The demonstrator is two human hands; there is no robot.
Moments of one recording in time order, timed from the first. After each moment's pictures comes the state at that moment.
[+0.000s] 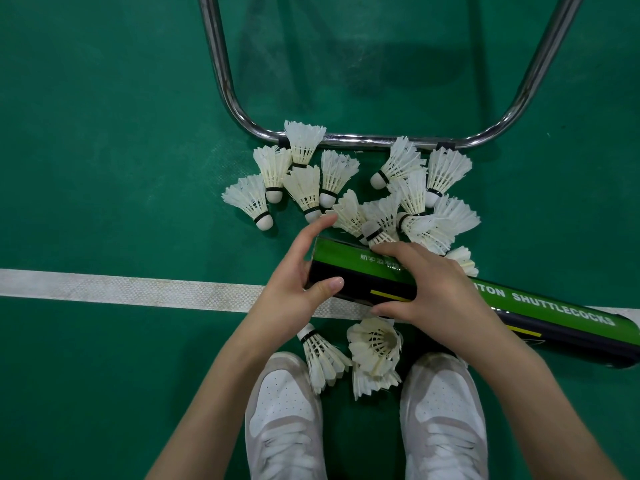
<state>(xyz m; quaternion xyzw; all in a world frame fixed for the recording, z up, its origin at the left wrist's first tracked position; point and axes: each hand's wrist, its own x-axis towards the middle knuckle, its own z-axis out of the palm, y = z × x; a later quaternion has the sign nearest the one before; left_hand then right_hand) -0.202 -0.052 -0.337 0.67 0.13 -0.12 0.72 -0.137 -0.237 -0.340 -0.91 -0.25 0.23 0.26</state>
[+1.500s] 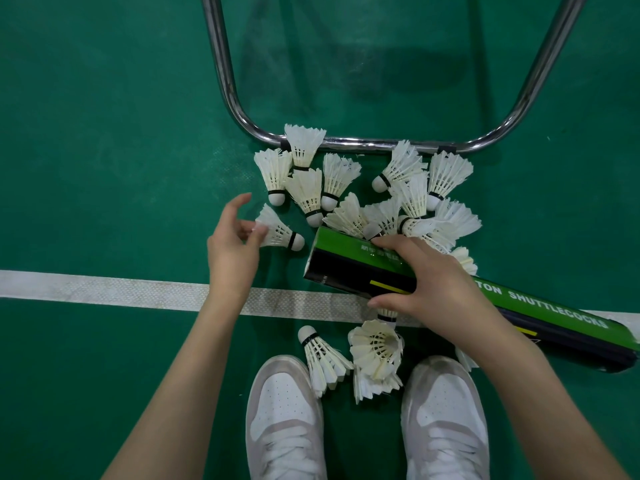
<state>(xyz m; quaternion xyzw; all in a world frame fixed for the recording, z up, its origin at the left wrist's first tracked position) -0.172 0.013 -0.393 0.80 0.33 0.10 0.49 -0.128 -0.230 -0.334 -0.90 -0.23 0.26 0.28</state>
